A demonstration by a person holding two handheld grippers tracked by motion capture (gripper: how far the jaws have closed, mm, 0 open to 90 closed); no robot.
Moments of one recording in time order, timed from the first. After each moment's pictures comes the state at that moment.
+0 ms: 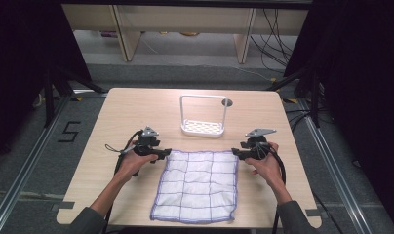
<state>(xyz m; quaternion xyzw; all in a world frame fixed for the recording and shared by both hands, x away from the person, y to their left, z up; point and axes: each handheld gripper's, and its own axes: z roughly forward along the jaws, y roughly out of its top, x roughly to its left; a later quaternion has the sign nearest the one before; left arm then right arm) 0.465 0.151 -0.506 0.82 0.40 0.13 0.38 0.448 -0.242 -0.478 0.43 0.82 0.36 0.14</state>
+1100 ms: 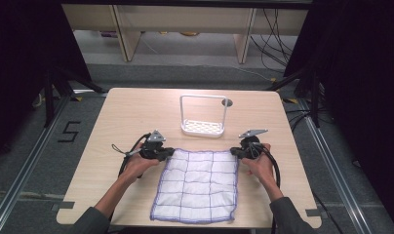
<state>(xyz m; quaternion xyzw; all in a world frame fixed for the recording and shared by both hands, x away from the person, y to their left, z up) 0.459 0.138 -0.511 0.84 0.34 0.11 0.42 0.459 -0.229 -0.497 0.42 0.83 0.35 0.12</state>
